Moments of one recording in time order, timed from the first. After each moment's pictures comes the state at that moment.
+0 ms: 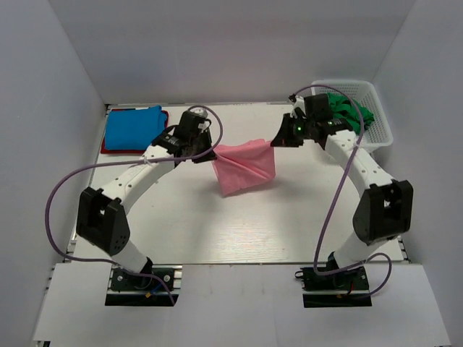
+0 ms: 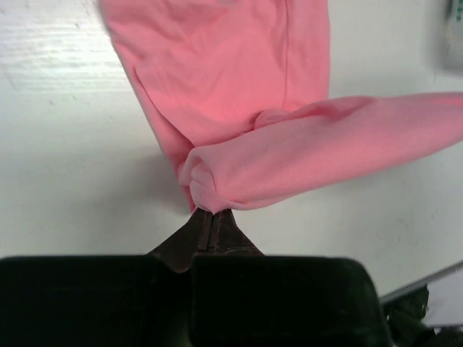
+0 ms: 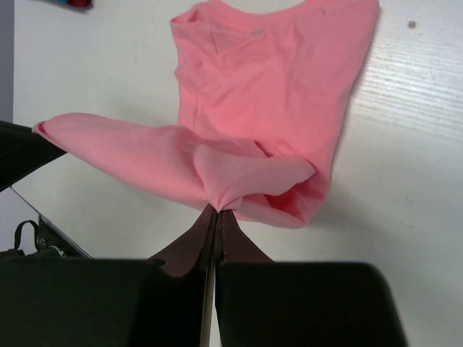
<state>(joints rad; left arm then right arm) -0.52 1.55 1.32 -0.57 0.04 -0.58 0.29 1.60 1.40 -0.59 -0.46 0.31</state>
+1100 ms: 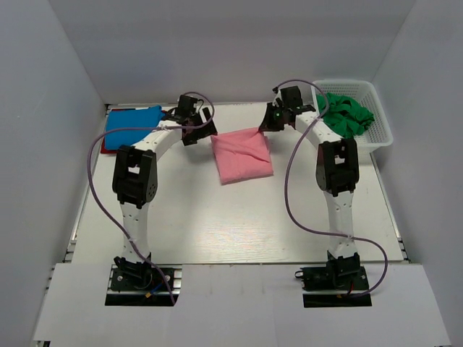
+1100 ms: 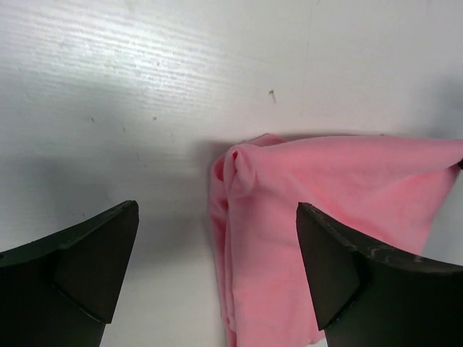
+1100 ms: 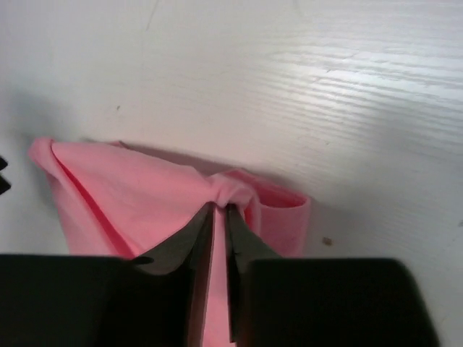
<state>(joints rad) -0.30 2.14 1.73 -0.44 0.05 -0.58 0.28 2.34 2.00 -0.46 -0.38 0.33</state>
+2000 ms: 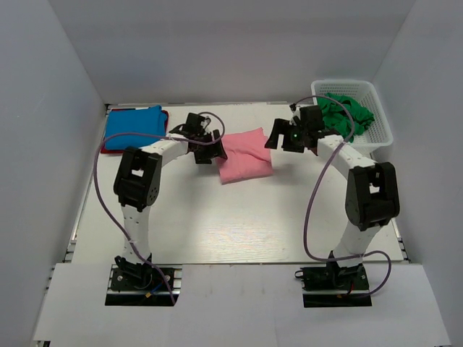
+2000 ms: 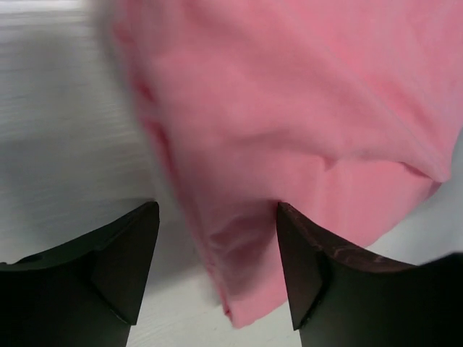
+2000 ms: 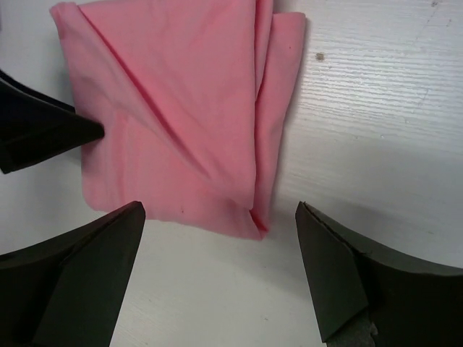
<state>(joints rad) -0.35 2.09 1.49 -0.34 0.28 -0.53 0.25 1.80 1.32 -0.29 -0.34 0.32</state>
